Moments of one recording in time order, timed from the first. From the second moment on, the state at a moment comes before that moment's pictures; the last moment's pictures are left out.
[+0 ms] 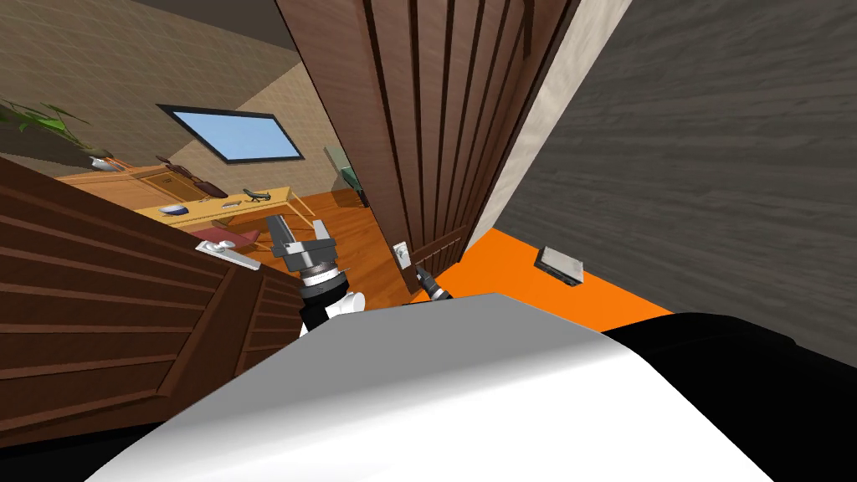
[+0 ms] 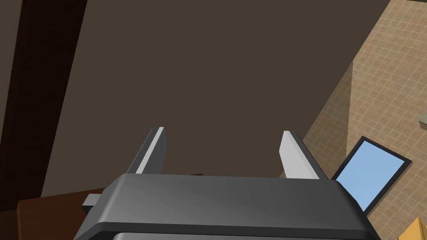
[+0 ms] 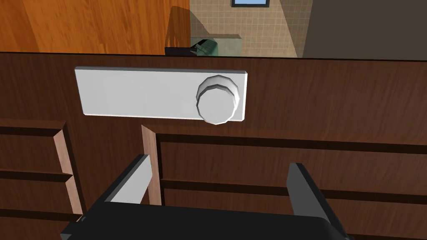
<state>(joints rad) 0.48 -0.12 0.58 -1.68 0.48 -0.38 -0.33</state>
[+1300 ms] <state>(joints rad) 0.43 -0.09 0.57 -1.64 0.46 -0.35 -0.32</state>
